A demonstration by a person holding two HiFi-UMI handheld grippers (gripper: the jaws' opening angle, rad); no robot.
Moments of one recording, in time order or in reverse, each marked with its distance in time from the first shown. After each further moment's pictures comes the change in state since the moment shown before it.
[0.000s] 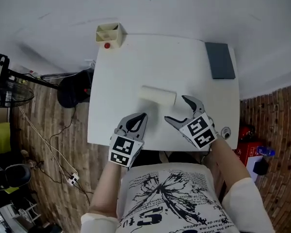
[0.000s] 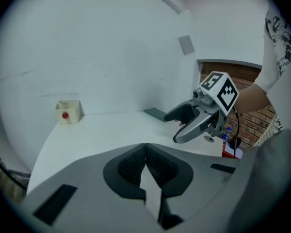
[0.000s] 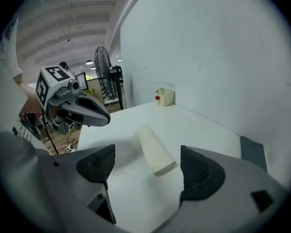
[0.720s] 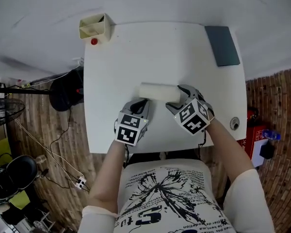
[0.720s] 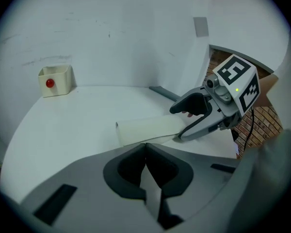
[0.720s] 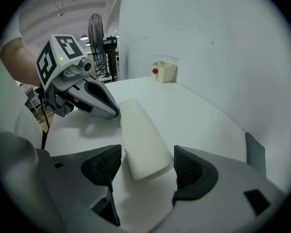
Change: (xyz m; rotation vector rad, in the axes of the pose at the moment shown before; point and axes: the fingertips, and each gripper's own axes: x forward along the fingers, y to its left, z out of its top) left arm 0.095 0.061 -0.068 -0.071 0.222 -0.100; right arm 0.094 -0.025 -0.045 -0.063 0.241 -0.083
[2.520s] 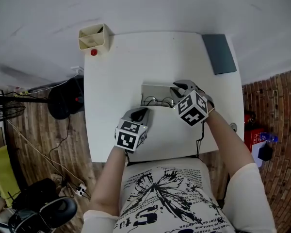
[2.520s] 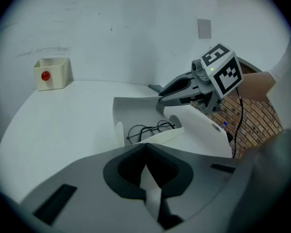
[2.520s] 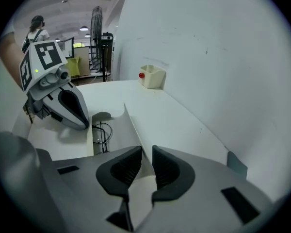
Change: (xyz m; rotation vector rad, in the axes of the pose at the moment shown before) left arm 0.005 0.005 0.003 -0.036 0.032 -0.063; right arm 0.003 -0.067 0.042 -0.063 -0.004 -0.137
